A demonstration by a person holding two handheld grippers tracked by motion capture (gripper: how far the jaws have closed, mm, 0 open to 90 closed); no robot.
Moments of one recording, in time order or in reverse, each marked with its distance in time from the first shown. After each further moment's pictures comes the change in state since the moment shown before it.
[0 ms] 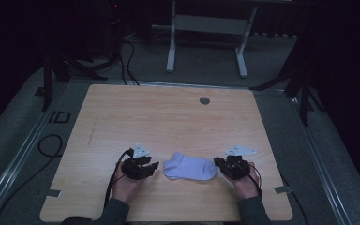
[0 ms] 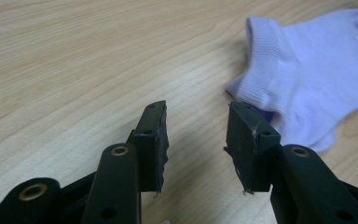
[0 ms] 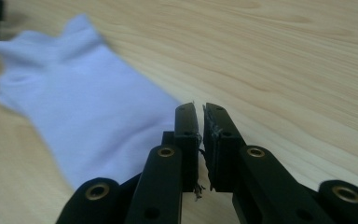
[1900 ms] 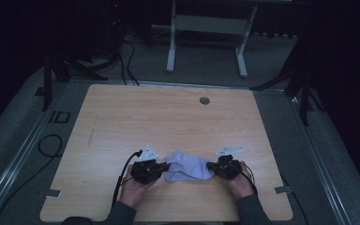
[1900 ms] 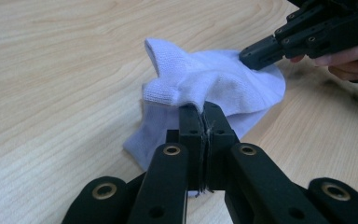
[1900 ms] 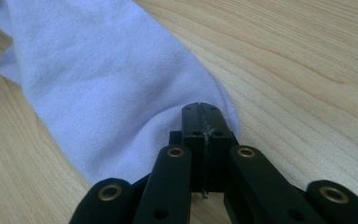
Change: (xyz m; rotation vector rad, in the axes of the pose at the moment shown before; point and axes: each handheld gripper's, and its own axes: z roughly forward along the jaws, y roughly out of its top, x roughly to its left) left arm -0.036 0.014 -0.013 -0.077 -0.219 0.033; right arm 0.007 0.000 0.028 0.105 0.145 -0.059
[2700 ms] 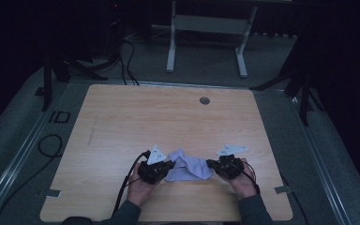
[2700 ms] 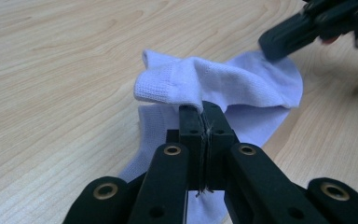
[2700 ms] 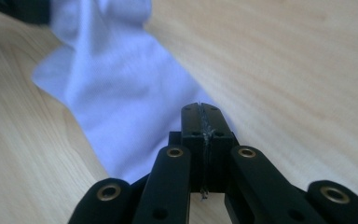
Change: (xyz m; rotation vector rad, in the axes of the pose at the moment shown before) left arm -0.012 0.005 0.018 -0.035 0.057 0.092; right arm 0.009 0.011 -0.018 -0.044 0.002 -0.079
